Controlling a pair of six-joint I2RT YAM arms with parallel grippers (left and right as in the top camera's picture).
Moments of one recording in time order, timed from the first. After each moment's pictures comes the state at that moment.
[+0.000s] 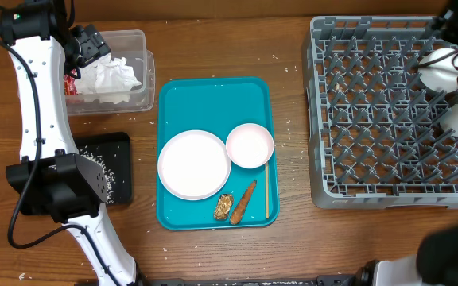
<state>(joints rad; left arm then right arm) 0.19 2.15 2.33 -1.34 -0.10 -0.44 -0.29 1.62 1.61 -0.34 -0.04 0.13</state>
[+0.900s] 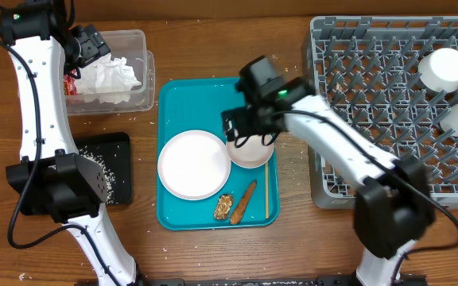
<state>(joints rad) 0.19 2.15 2.33 -1.34 -0.10 -0.44 0.57 1.96 1.56 -0.86 -0.19 0.36</state>
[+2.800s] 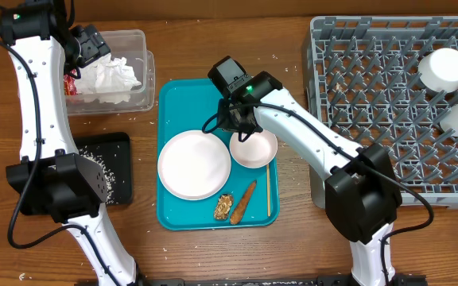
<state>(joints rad) 0.19 2.15 2.33 -1.34 -0.10 -0.44 0.64 2.11 1.79 -0.99 0.02 0.74</state>
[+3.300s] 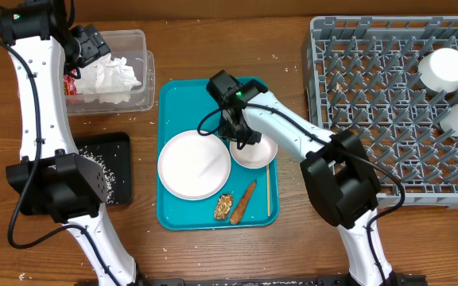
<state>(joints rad) 0.19 2.15 2.33 -1.34 -0.10 -0.44 0.64 2.25 1.79 -0.98 0.04 0.81</state>
